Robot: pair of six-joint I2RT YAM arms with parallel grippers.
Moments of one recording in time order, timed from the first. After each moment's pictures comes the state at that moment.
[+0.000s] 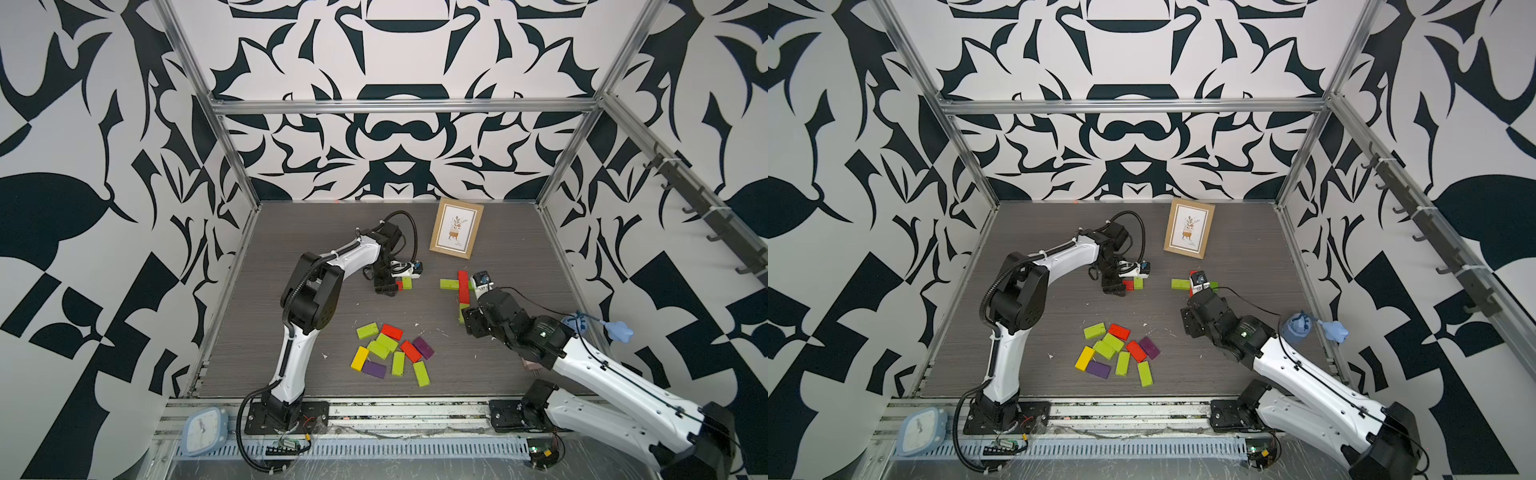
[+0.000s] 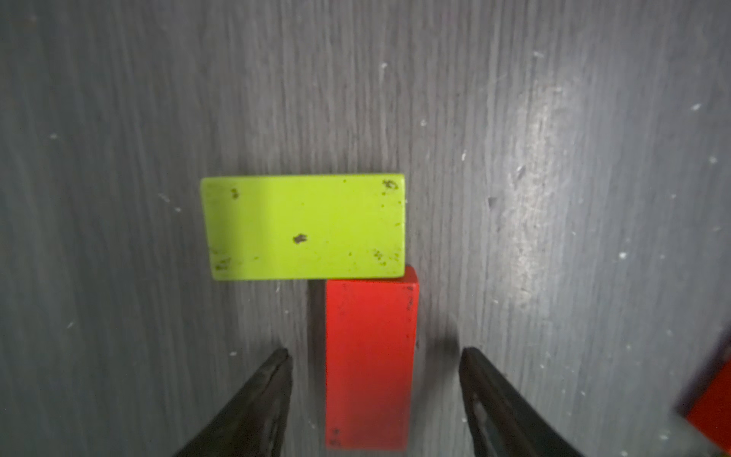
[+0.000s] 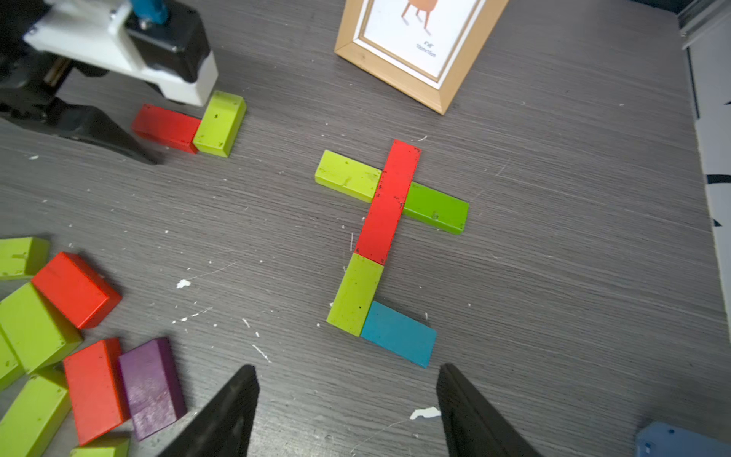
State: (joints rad) left arm -0.58 2.16 1.67 -0.87 0.22 0.98; right arm 0.74 0.88 0.67 -0.66 0.33 0.34
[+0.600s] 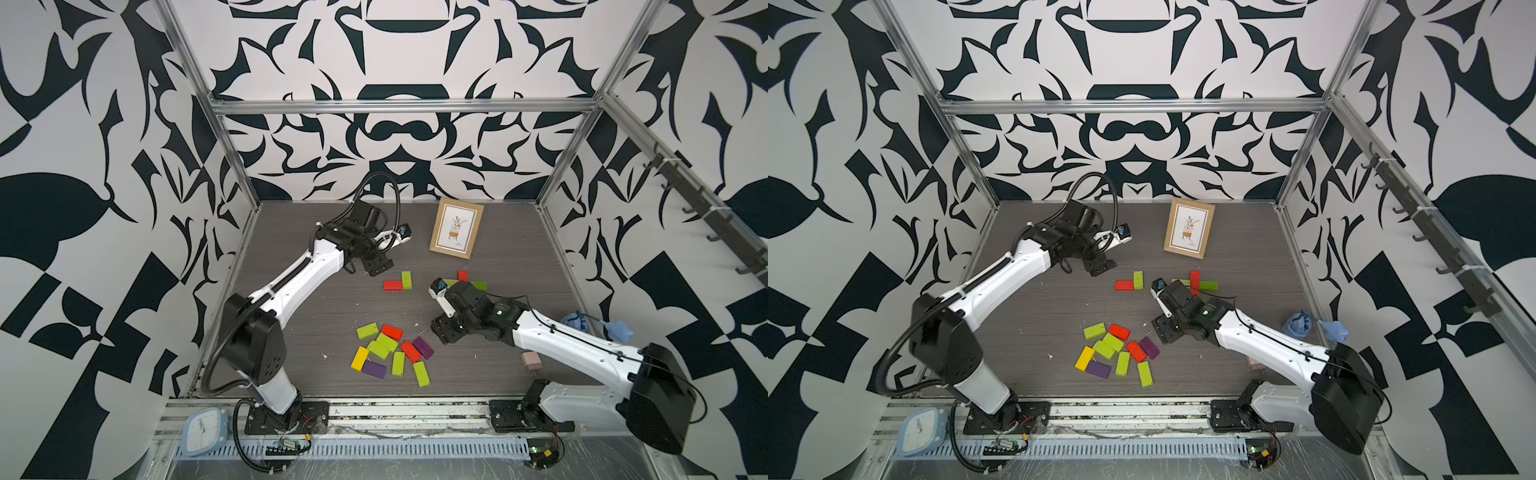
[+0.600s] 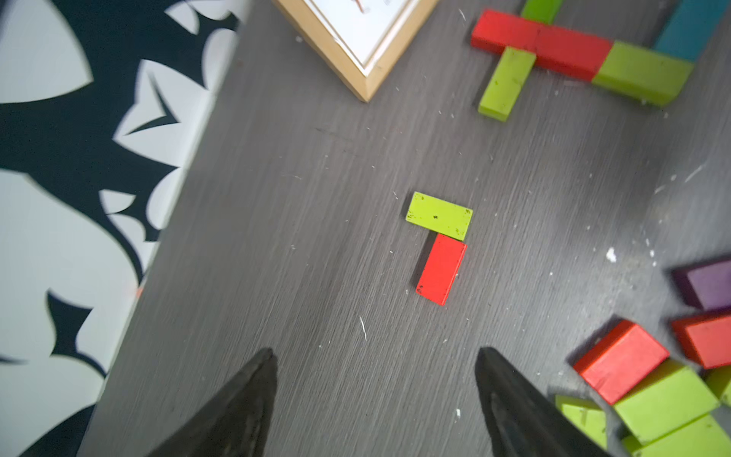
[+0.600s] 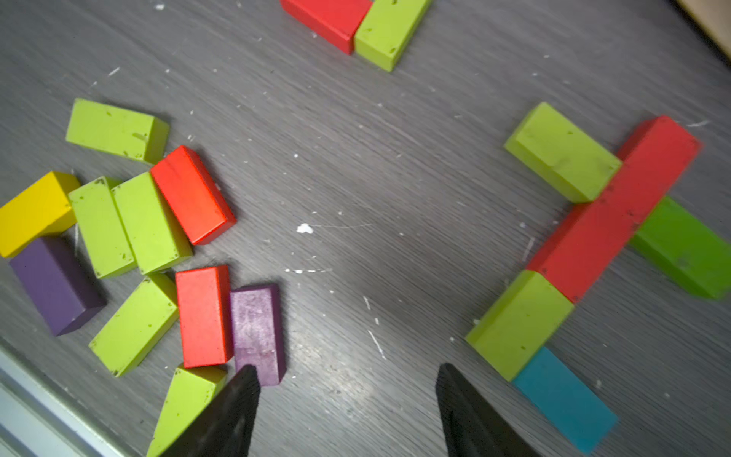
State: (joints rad) left arm -0.56 1.59 1.43 -0.70 0.13 0.64; right arm 0.82 1.25 0.79 -0.60 0.02 0.21
